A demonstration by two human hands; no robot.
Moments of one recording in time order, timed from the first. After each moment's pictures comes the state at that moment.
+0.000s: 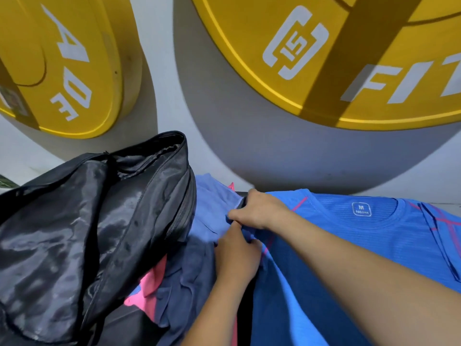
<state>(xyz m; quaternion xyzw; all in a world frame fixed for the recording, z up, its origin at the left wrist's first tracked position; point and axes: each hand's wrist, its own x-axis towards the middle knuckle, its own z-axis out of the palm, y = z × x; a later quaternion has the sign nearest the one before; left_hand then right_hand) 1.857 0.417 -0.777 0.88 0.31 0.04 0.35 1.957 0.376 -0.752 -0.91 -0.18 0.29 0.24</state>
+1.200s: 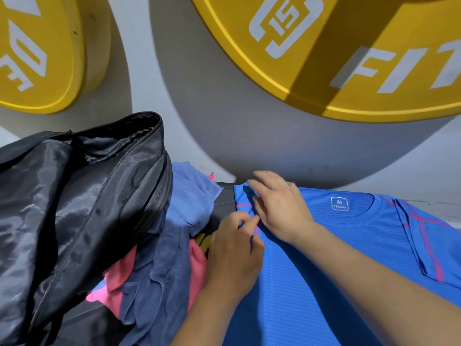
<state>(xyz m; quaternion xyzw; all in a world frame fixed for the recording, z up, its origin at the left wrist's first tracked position) 1.849 0.393 -0.805 0.95 0.10 0.17 0.24 1.968 0.301 -0.797 -0.91 -0.35 -0.09 0.21</state>
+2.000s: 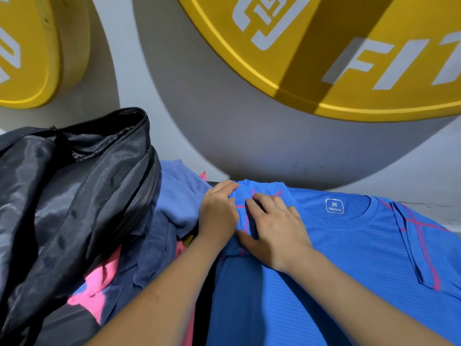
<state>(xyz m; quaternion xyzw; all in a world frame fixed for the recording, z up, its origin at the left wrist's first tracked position) 1.928 0.427 -0.820 0.92 0.14 0.22 0.29 1.938 0.286 -0.804 -0.94 -0.33 0.02 0.11</state>
